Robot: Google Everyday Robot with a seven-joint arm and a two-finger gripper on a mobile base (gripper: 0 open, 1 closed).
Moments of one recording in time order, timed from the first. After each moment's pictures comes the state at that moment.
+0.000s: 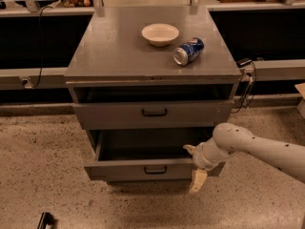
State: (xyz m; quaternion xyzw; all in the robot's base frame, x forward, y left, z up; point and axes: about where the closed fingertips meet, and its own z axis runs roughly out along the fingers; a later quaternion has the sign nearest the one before) arm 0.537 -0.153 0.465 -0.68 0.69 0.14 0.20
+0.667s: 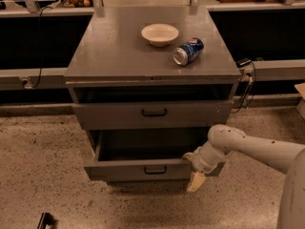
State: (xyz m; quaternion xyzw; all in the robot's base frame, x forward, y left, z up) arm 0.530 -0.159 0.426 -0.69 0.69 0.16 0.14
